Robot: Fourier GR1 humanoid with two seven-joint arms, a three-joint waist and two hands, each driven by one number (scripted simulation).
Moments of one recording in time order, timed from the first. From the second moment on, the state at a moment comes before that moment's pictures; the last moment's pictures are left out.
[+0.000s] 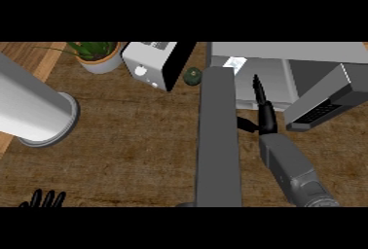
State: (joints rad) left arm 0.69 0.26 -0.19 -1.93 0.34 -0.15 -0.64; right arm -0.79 -0.09 -0.24 -0.13 0.06 -0.30 -0.96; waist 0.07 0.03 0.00
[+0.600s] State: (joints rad) left arm 0.71 0.24 -0.26 -1.93 0.26 -0.12 -0.60; right arm -0.62 -0.10 -0.22 -0.17 0.06 -0.09 -1.05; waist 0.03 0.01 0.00
